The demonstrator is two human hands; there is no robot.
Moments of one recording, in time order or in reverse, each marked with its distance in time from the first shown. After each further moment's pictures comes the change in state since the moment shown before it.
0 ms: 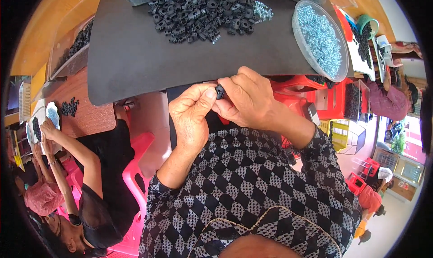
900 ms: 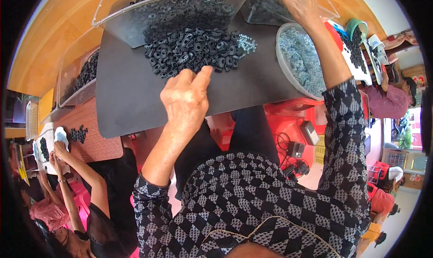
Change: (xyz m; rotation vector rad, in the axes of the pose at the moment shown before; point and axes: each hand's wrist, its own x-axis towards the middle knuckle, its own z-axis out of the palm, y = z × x) left_hand 0.089 0.020 0.010 1.396 -0.102 0.956; right_hand 0.119 0.206 -0.100 -0.389 0.261 0.446
